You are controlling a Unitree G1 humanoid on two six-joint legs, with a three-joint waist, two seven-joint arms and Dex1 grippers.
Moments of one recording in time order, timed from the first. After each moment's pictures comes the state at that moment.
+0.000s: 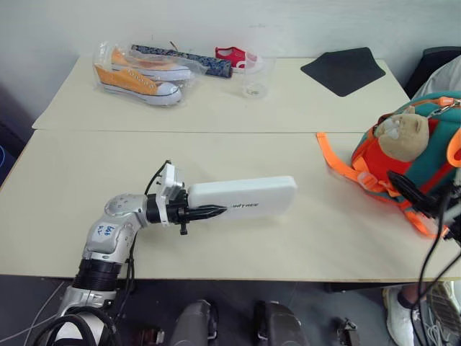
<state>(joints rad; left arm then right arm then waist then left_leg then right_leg) -0.42 0.50 -0.02 0.04 -0.51 0.39 -1.16 -0.19 -0.72 -0.54 0.11 0.56 0.26 0.86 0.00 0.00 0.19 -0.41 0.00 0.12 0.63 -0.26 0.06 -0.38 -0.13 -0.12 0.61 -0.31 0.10</state>
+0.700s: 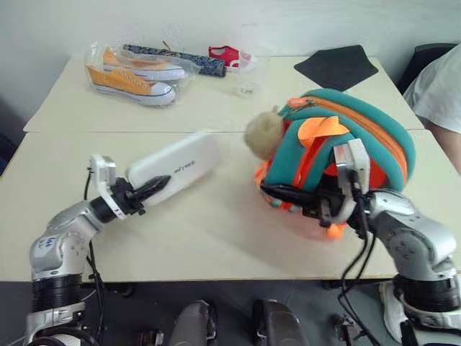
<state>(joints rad) -0.31 0.57 0.37 0.03 -0.68 0.58 -0.88 -0.37 -0.64 -0.10 -0.47 0.98 0.70 0.94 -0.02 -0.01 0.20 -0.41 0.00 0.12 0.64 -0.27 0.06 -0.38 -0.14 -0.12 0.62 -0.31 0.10</state>
